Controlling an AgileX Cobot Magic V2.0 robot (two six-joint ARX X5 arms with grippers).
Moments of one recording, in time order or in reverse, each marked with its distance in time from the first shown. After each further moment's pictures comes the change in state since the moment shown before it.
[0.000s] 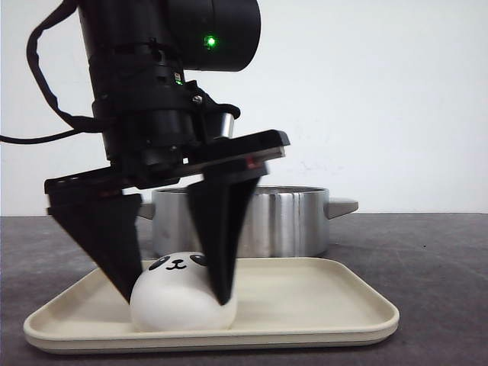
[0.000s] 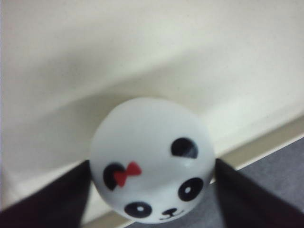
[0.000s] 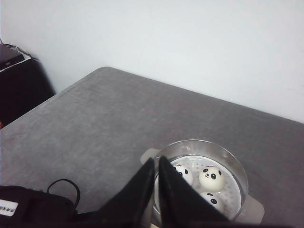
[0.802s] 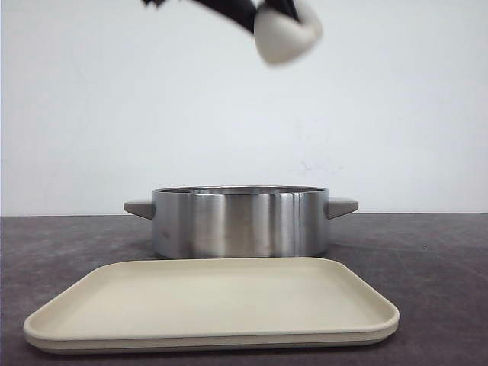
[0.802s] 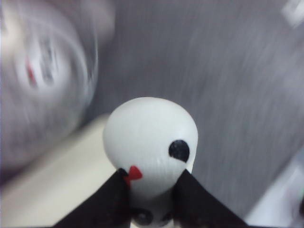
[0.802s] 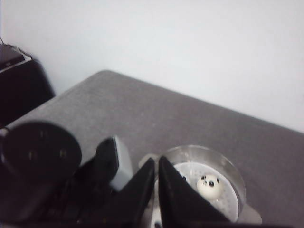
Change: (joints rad) left arm 0.010 -0.225 0.319 0.170 -0.099 0.218; right arm 0.000 0.000 0.000 0.037 0.000 -0.042
